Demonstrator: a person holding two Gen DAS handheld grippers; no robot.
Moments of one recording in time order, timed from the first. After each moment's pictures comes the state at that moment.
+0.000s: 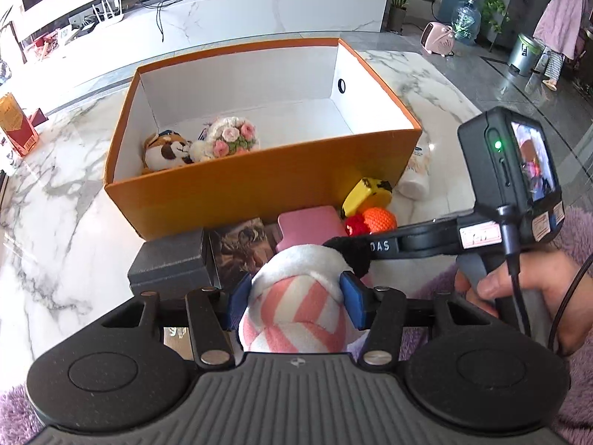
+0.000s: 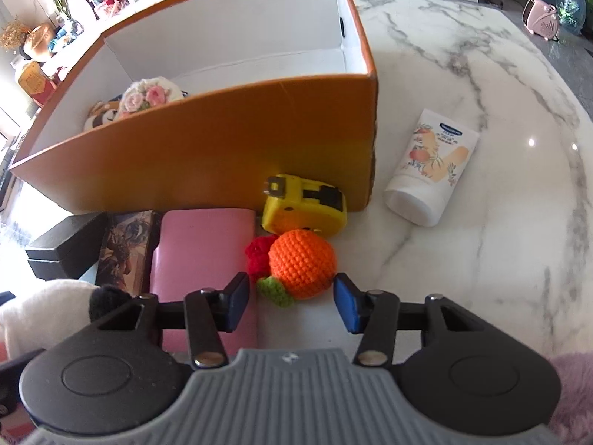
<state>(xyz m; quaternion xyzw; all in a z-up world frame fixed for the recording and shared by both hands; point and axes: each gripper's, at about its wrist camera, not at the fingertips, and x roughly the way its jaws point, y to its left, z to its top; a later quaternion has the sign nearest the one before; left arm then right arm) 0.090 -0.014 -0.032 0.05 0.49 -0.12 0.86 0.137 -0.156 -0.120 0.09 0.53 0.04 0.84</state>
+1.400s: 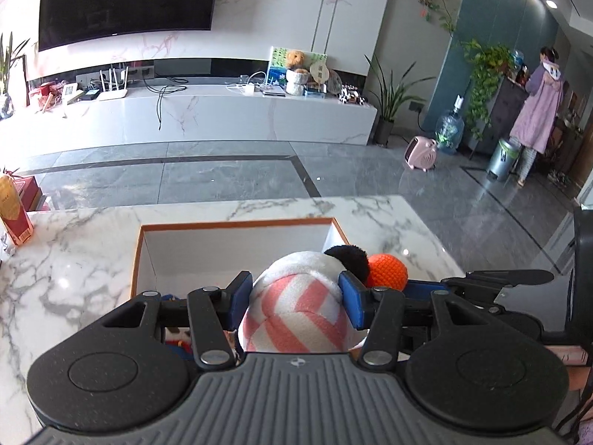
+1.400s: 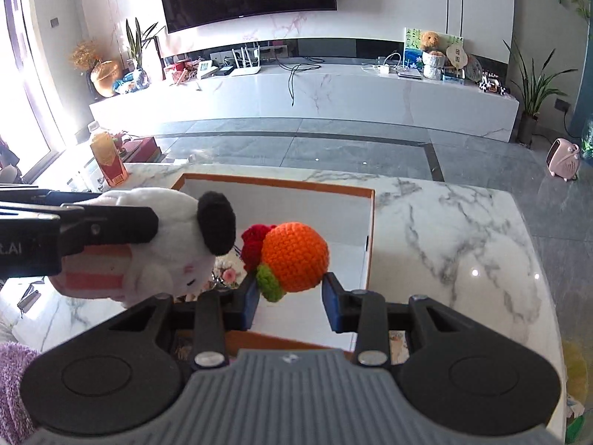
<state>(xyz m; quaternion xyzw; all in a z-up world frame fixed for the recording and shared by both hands) 0.172 0.000 0.068 -0.04 0.35 -0.15 0.92 0.148 -0.157 0.047 0.00 0.37 0.11 0.92</state>
